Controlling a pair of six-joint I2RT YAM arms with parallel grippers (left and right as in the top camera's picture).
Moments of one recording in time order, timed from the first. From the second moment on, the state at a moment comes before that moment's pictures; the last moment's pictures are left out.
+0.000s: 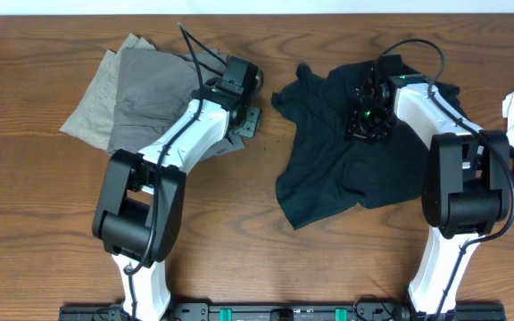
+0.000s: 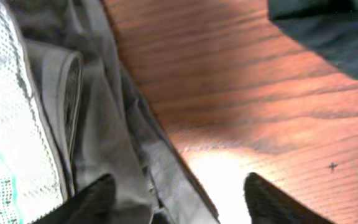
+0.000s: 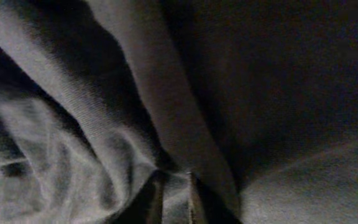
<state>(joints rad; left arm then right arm) -0.39 2.01 1.43 -0.62 -0.04 -0.10 0.09 2.13 1.47 -0.82 -0.28 0.27</state>
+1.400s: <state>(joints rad) -0.36 2.00 1.34 -0.88 0.23 -0.24 0.09 2.11 1.47 -0.83 -0.31 0.19</state>
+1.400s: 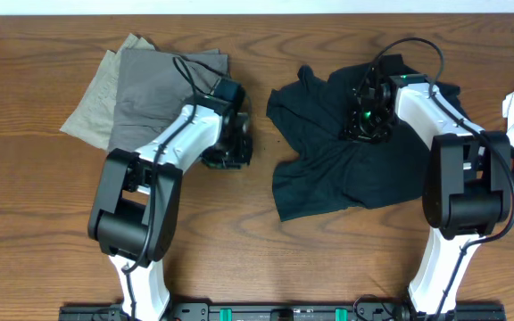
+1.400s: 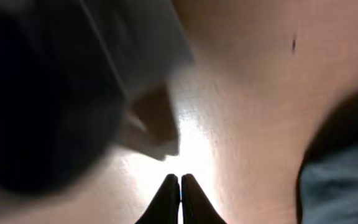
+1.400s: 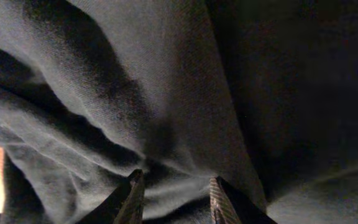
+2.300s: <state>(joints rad) -0.59 2.12 1.36 -0.36 0.38 0.01 -0.08 1.95 1.46 -0.90 -0.35 0.23</state>
